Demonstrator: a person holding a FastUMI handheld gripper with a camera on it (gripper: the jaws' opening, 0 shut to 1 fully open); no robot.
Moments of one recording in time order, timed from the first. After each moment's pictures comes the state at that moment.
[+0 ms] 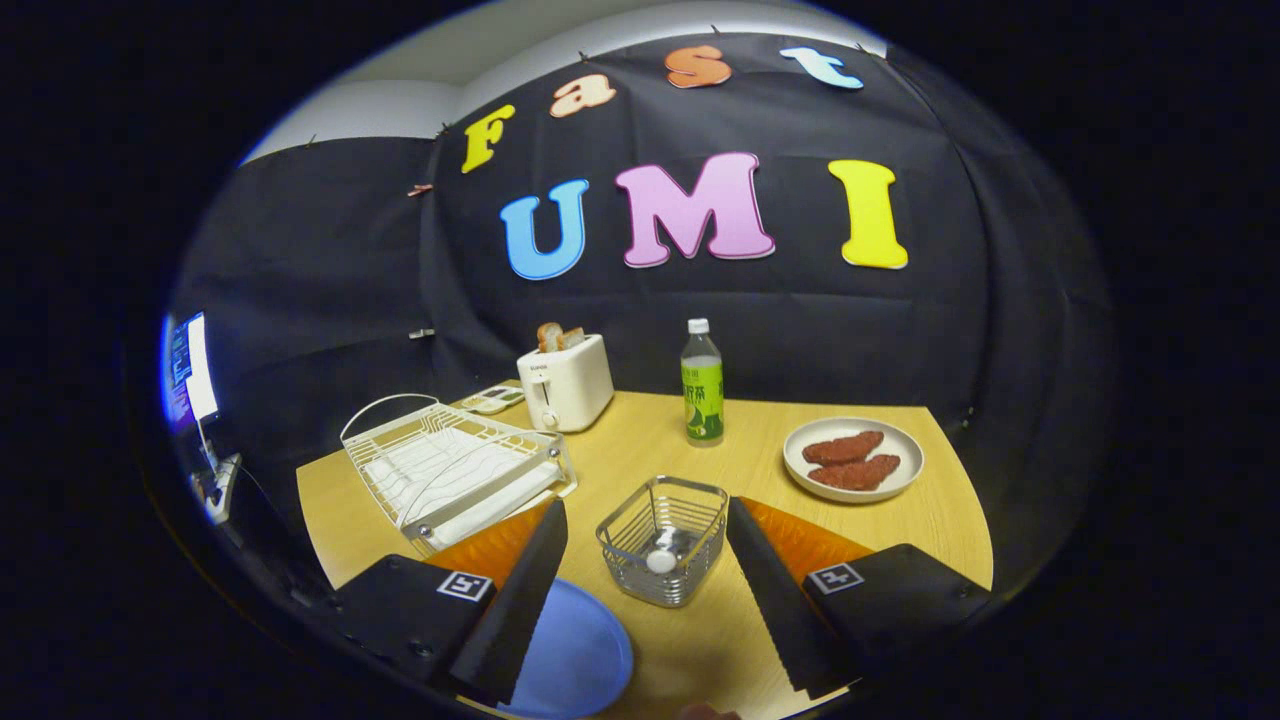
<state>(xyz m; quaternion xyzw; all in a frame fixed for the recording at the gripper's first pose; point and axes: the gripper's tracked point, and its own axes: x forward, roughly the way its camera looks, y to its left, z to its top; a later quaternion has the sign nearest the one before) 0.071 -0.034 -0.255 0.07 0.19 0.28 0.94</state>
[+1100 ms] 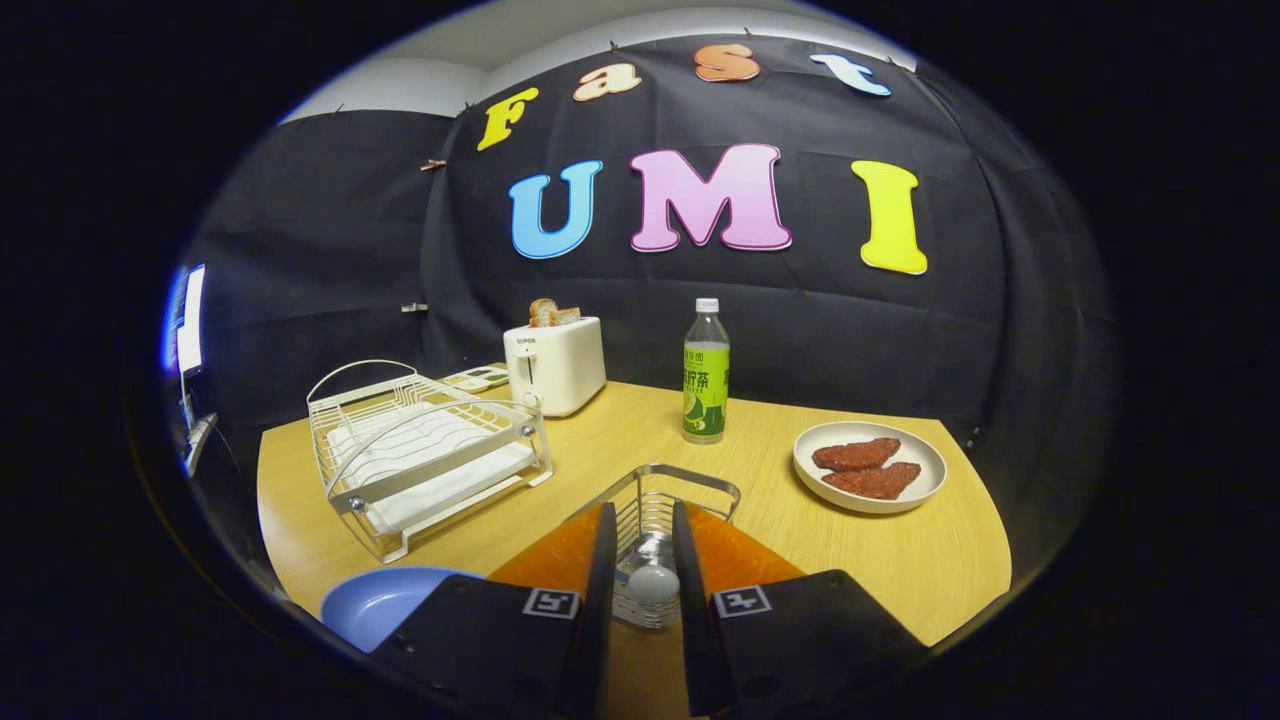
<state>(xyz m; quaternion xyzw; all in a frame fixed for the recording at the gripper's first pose) 0.098 -0.012 -0.317 0.04 0.19 0.28 0.94</state>
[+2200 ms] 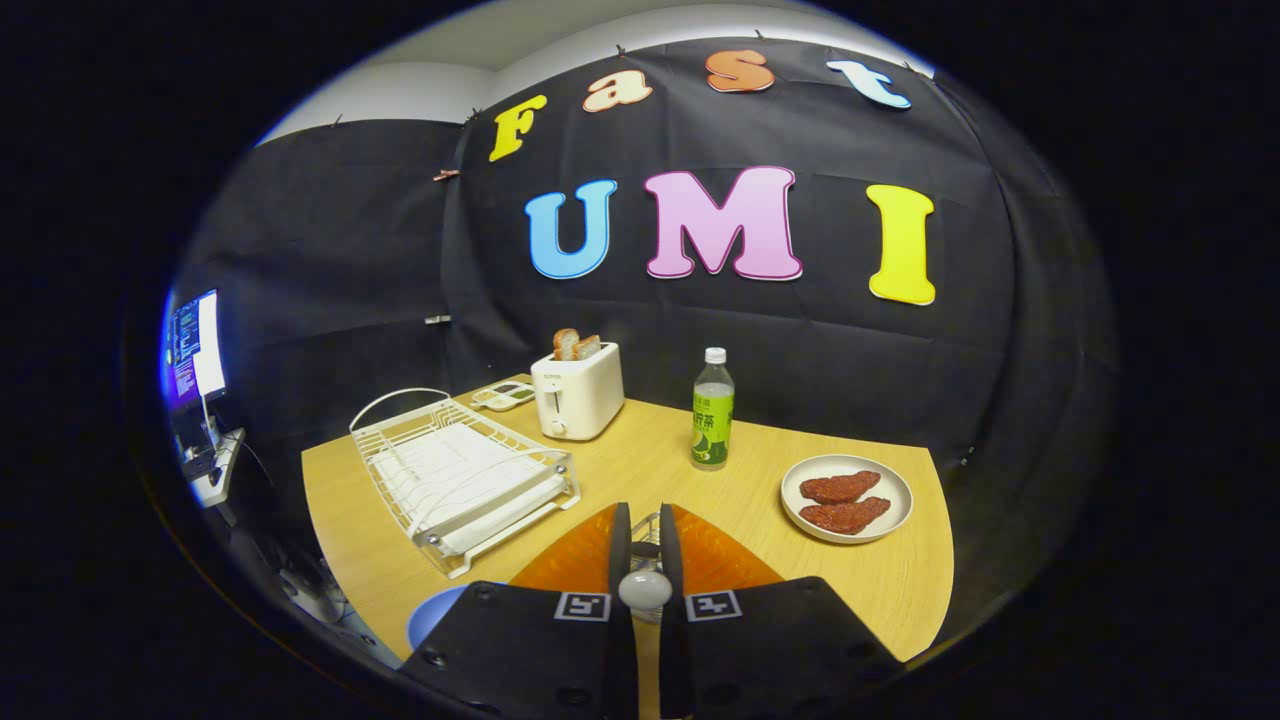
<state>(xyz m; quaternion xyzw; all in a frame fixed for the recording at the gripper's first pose) 0.077 -0.031 -0.207 0.04 0.20 0.32 0.93</state>
